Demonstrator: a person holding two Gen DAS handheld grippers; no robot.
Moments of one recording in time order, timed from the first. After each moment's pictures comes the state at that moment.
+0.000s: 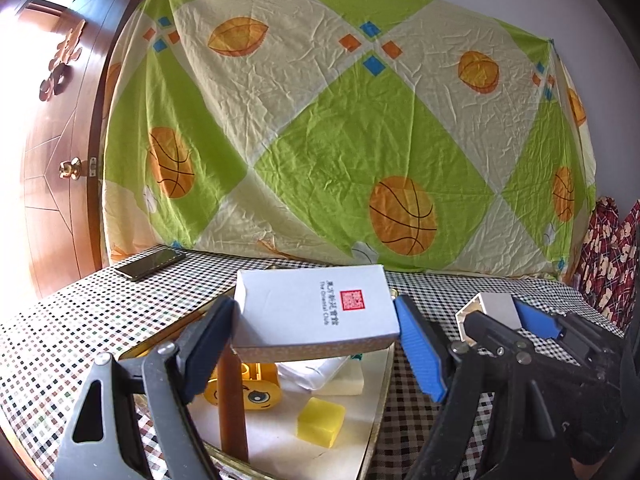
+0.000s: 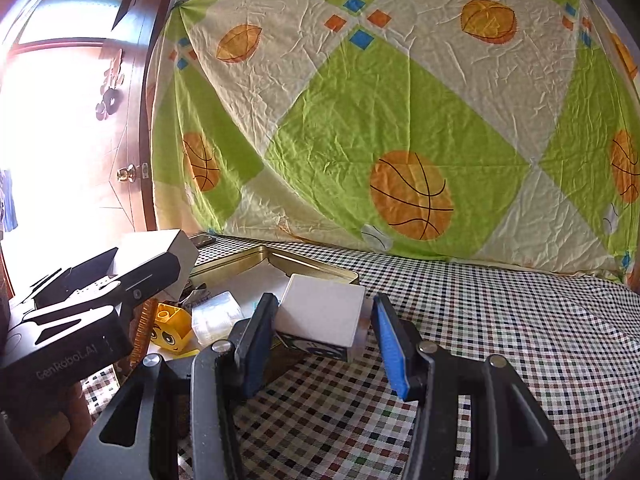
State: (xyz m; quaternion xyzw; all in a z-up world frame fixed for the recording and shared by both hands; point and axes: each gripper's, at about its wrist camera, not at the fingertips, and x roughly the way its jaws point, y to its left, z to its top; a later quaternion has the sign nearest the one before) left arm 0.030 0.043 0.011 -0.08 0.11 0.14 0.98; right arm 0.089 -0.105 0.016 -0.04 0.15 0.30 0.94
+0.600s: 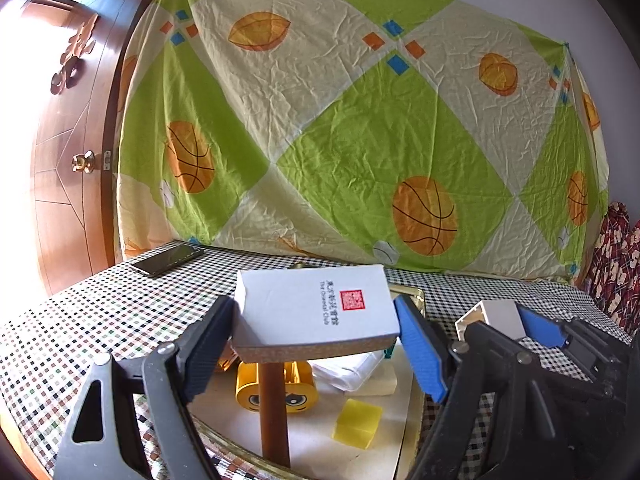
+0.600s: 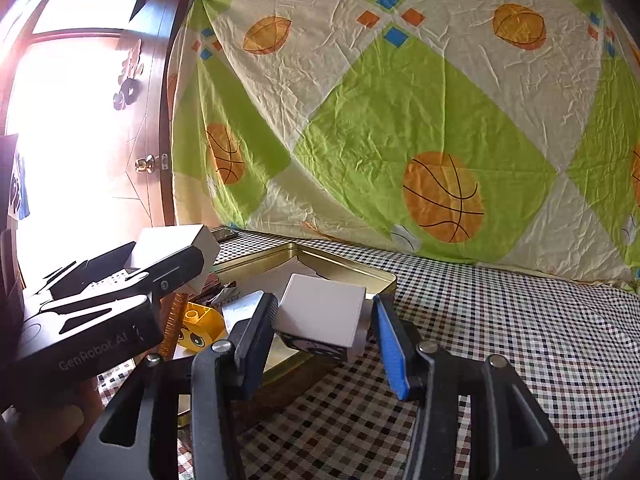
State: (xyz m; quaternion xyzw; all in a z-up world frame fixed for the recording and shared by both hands) left arm 0.026 0.068 0.007 -0.08 0.11 0.16 0.98; right arm 0.079 -0.075 0.016 -0.05 0.15 0.33 0.93
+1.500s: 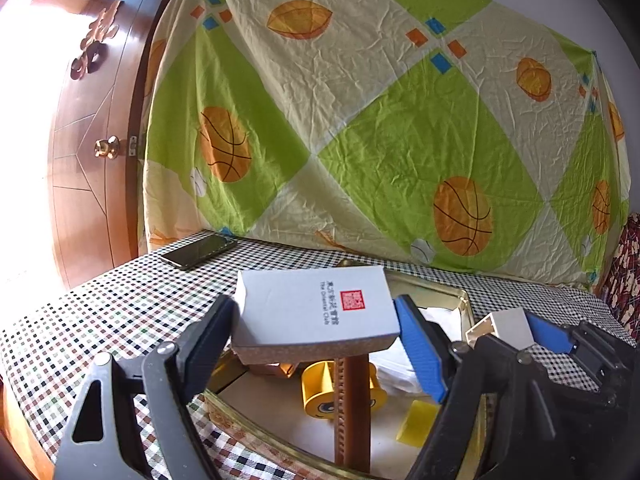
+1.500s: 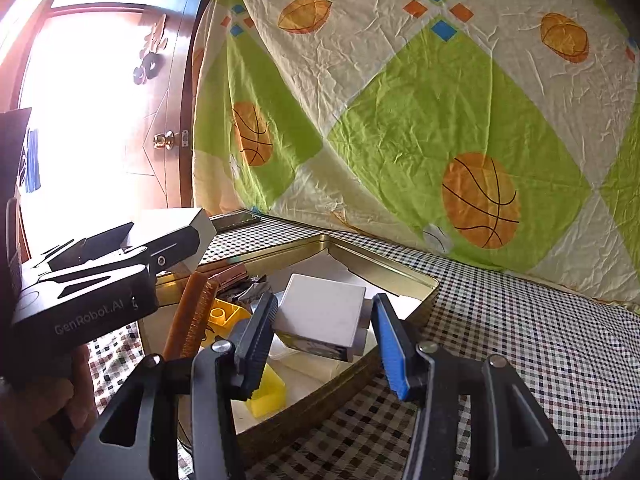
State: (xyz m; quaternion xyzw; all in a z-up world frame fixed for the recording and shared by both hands) left arm 0.024 0.114 0.003 -0.10 0.13 0.19 0.97; right arm 0.081 -0.028 0.013 -0.09 0.17 0.35 0.92
